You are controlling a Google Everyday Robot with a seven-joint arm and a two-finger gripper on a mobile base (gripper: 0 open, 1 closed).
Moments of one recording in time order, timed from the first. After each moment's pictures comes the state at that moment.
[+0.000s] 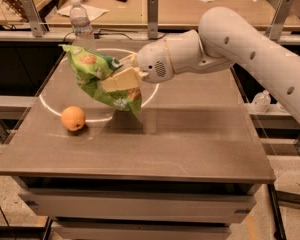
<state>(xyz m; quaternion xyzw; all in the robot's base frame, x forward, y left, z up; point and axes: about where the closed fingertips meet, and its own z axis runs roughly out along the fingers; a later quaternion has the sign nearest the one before) 0.558 0.078 0.930 -0.54 0.61 0.44 0.38</state>
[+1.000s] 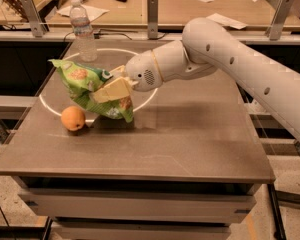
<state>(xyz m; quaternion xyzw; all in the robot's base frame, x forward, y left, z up) 0.550 0.104 0.901 -0.54 0.61 0.47 0.33</state>
